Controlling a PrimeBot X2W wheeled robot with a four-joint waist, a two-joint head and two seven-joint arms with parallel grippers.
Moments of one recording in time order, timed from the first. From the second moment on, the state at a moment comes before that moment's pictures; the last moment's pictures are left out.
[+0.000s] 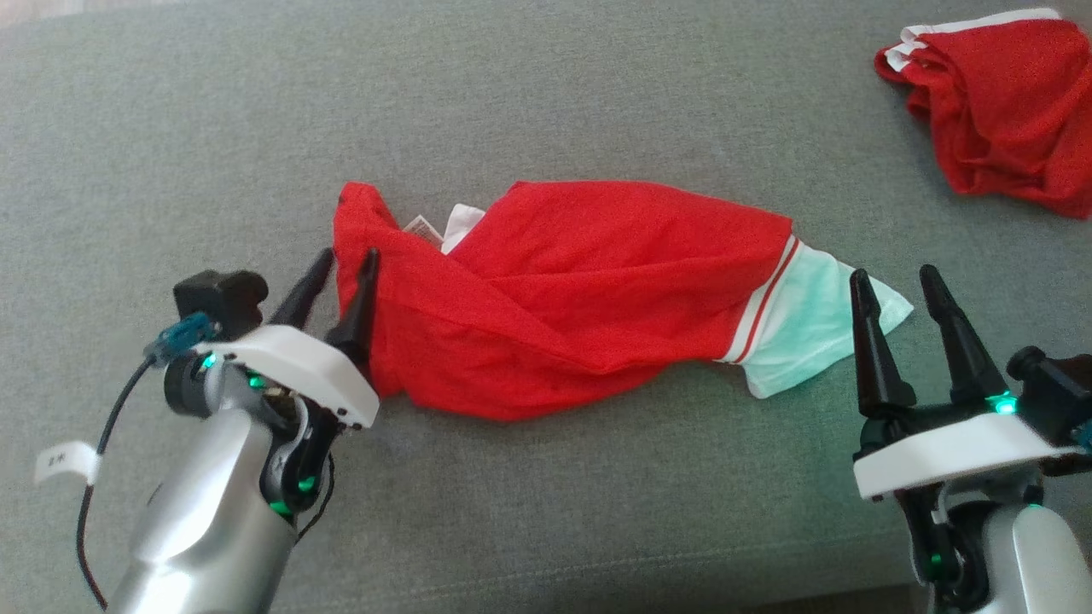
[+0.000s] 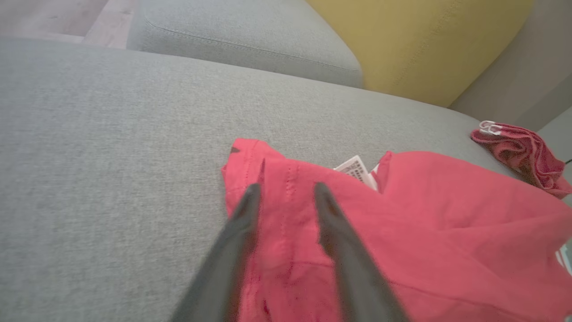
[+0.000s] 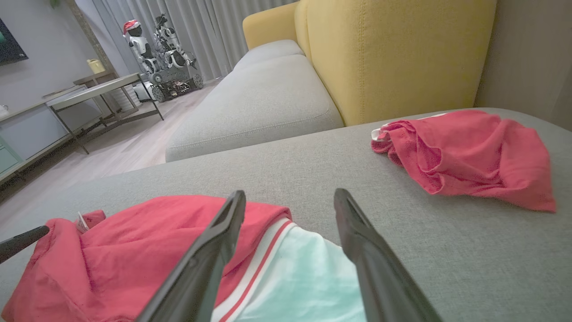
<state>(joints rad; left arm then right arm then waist) -0.41 0.21 -0.41 0.47 -0.60 -0.03 -0.11 -0.01 -0.04 0.01 -0.11 0.27 0.13 0.06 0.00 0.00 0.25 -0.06</state>
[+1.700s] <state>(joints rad) 0.04 0.27 -0.34 0.04 -0.35 0.22 -0.22 0.08 -0.04 0.03 -0.13 0.15 0.13 0.08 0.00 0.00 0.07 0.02</state>
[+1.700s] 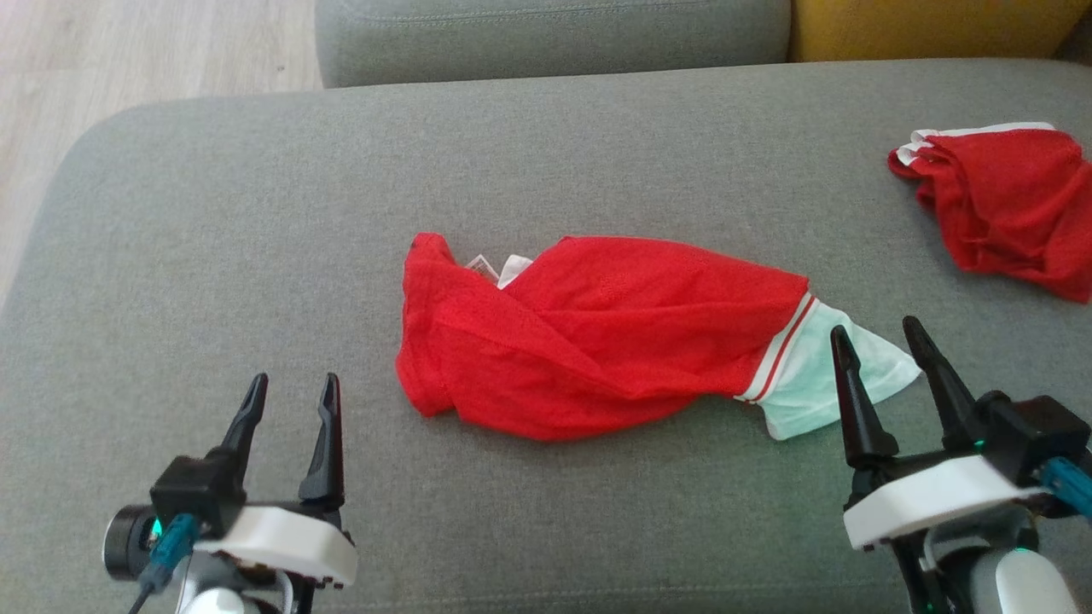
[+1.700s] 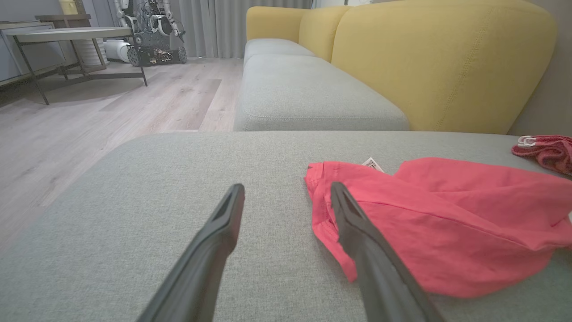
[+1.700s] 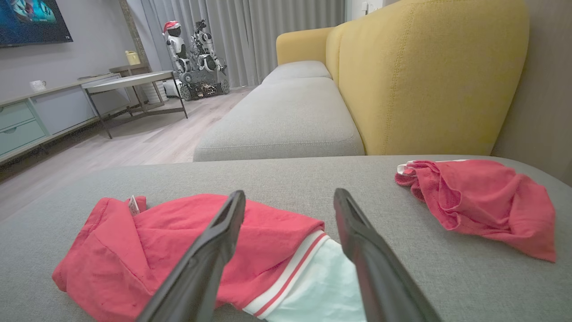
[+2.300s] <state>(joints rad) -0.09 0.27 -0.40 0.09 -0.39 0.13 -0.17 0.07 -0.04 0.03 -0.15 0.15 0.13 0.08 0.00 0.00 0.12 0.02</state>
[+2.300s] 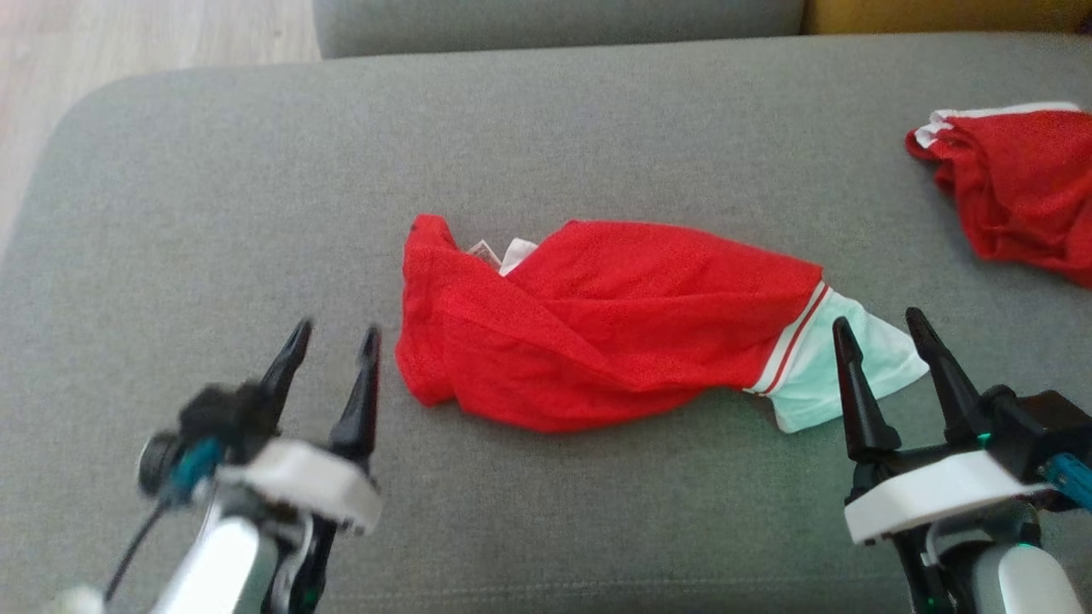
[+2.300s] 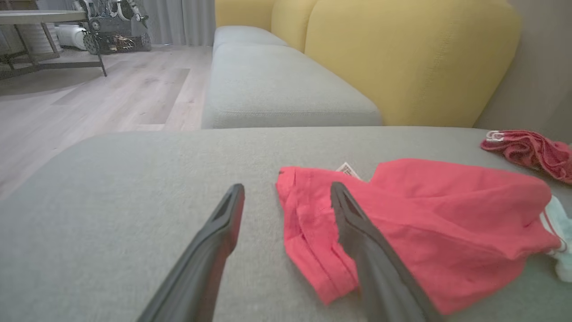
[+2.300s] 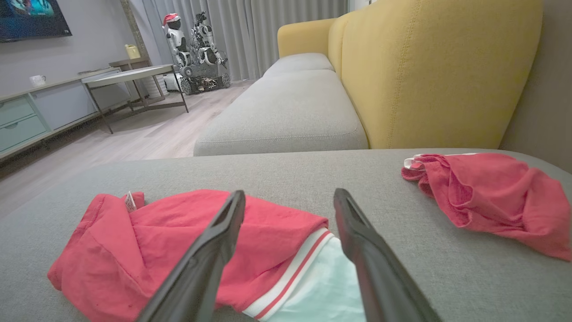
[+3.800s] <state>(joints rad) -0.41 0.22 -0.47 0.52 -0.59 -0.10 -0.18 -0.02 -0.05 -0.10 0.10 0.12 0.13 0.14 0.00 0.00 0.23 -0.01</state>
